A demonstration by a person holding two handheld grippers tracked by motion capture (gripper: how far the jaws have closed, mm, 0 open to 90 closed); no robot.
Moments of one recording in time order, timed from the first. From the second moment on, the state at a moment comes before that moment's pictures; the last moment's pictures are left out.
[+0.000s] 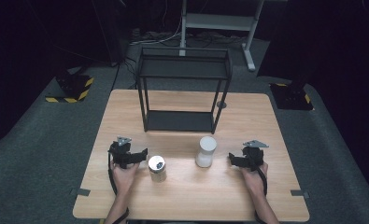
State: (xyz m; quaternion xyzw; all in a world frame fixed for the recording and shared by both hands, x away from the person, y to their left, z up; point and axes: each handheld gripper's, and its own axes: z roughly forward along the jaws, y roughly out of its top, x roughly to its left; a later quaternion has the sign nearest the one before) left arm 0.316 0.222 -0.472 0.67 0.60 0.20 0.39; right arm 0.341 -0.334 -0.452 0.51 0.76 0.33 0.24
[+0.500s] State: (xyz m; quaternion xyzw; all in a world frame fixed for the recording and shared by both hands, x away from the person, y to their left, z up) left arm 0.316 0.226 -0.472 0.67 0.60 0.19 0.39; right arm 0.341 -0.336 -0.452 0.51 0.76 0.33 0.24
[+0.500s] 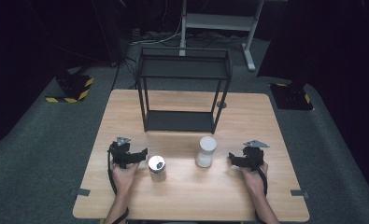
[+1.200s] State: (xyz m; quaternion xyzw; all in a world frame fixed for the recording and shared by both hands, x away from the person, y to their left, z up) left arm 0.316 0.238 -0.475 0.67 0.59 0.17 0.41; right arm 0.343 -0.334 -0.452 0.52 0.75 0.33 0.24
